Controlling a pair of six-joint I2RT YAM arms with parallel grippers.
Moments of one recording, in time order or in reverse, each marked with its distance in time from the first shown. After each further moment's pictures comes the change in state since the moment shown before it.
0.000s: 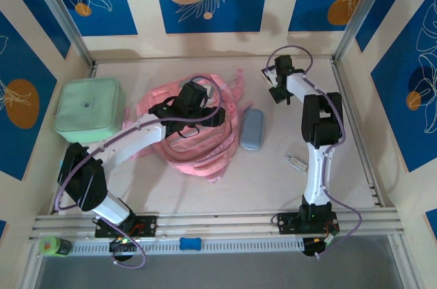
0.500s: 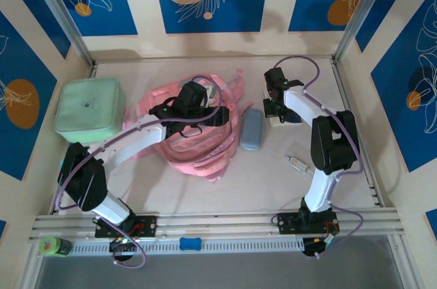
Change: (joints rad) left arm 0.000 0.000 -0.028 0.085 0.098 -0.064; right arm 0.156 -0.384 -0.340 -0.162 0.006 0.595
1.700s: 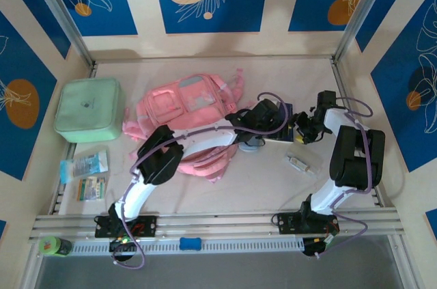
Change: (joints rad) left arm -0.317 0.673 0.596 0.091 -0.095 -0.217; right arm -0.458 -0.148 -0.377 0.186 -0.652 0.381
